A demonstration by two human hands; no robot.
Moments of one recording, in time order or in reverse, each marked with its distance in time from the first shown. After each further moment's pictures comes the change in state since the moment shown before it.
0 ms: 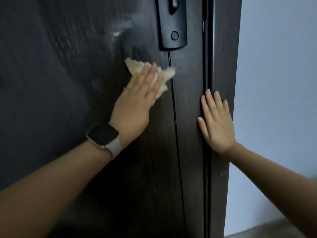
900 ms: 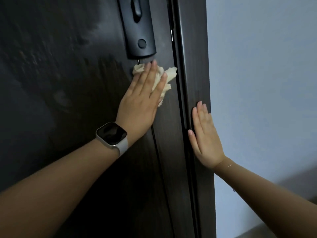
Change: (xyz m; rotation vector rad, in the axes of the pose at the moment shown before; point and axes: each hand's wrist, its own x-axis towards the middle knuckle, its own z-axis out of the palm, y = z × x) left_hand 0.057 0.042 0.040 0.041 0.141 0.057; right_hand -0.032 0.017 -0.001 0.223 -0.073 0.113
